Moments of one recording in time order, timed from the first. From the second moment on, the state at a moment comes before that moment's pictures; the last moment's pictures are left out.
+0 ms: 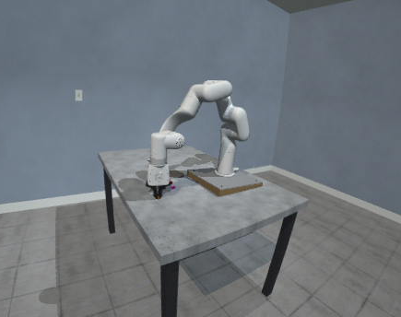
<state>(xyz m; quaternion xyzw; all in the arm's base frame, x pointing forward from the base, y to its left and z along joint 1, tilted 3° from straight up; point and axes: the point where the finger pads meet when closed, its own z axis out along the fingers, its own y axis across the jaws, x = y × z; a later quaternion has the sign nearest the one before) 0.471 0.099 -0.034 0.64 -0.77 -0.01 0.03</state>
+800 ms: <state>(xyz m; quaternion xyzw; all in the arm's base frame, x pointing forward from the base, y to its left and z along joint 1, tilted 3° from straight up) 0.470 0.099 -0.033 0.64 -0.77 -0.01 0.03</state>
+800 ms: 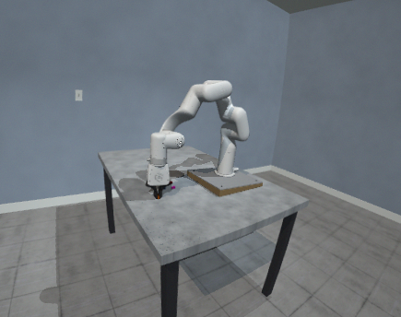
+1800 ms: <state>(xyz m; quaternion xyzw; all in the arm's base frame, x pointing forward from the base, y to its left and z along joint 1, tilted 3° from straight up) 0.475 0.101 0.065 0.64 -0.77 -0.01 0.03</state>
